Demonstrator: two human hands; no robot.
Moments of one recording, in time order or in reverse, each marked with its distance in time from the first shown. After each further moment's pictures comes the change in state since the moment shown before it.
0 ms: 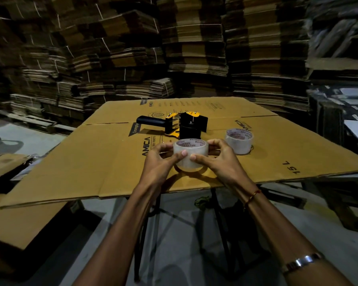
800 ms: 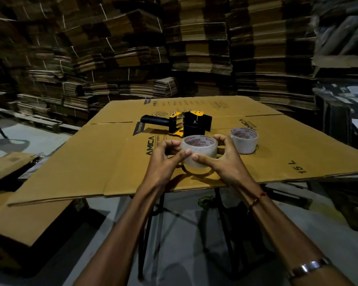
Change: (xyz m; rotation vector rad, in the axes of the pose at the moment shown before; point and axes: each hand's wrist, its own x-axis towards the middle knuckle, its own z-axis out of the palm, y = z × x) left_hand 0.000 -0.002 -0.003 0.094 -0.039 0.156; right_hand -0.008 -0.003 0.002 -0.099 0.037 -0.037
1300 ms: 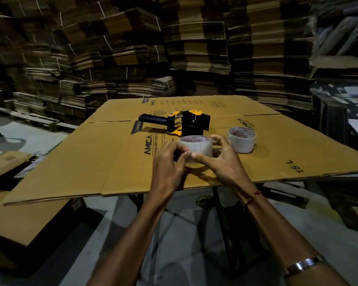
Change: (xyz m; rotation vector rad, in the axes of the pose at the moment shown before) left_hand -0.005 -0.012 0.016 0.484 0.132 0.405; right_hand 0.001 0.001 0.004 -0.084 0.027 0.009
